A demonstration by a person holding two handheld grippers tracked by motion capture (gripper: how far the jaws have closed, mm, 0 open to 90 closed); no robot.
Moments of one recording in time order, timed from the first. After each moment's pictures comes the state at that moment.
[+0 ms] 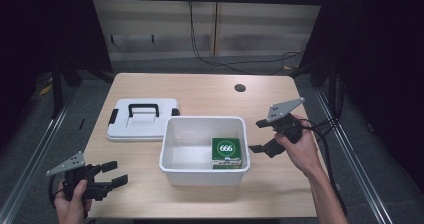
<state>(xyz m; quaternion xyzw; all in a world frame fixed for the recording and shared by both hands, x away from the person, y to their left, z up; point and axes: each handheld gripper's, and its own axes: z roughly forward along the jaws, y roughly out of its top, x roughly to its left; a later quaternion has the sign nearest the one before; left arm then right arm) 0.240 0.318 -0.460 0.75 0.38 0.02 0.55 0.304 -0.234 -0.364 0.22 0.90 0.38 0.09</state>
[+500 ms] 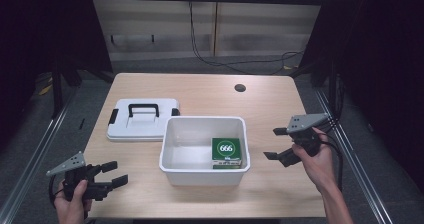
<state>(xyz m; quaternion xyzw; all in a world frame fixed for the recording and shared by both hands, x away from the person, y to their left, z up) 0.240 0.318 -0.460 0.75 0.38 0.02 0.55 0.274 -0.275 -0.384 0.27 0.87 0.39 0.13</state>
